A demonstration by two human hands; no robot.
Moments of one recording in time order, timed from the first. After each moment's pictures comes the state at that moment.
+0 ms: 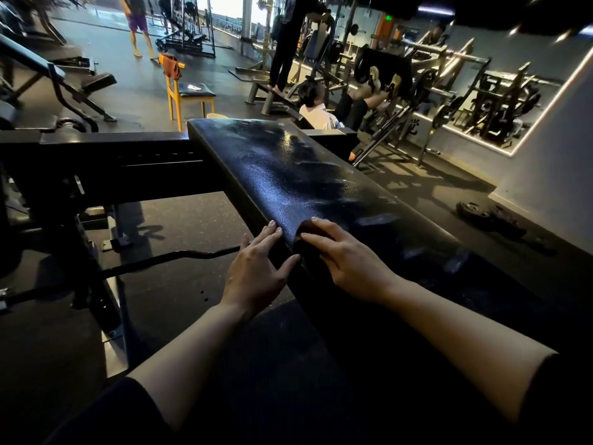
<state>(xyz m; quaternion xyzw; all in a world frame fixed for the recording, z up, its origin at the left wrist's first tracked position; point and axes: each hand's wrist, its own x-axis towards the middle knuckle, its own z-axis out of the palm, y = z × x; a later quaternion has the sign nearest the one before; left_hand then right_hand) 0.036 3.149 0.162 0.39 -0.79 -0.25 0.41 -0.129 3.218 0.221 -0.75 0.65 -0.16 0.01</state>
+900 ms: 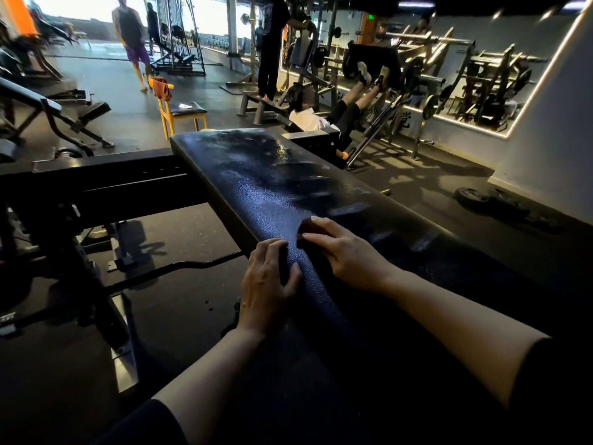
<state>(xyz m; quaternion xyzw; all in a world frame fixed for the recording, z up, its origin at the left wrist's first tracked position) -0.002 3.210 0.162 0.36 -0.79 -0.22 0.45 -0.167 3.250 0.218 -0.72 0.67 -0.18 0.01</state>
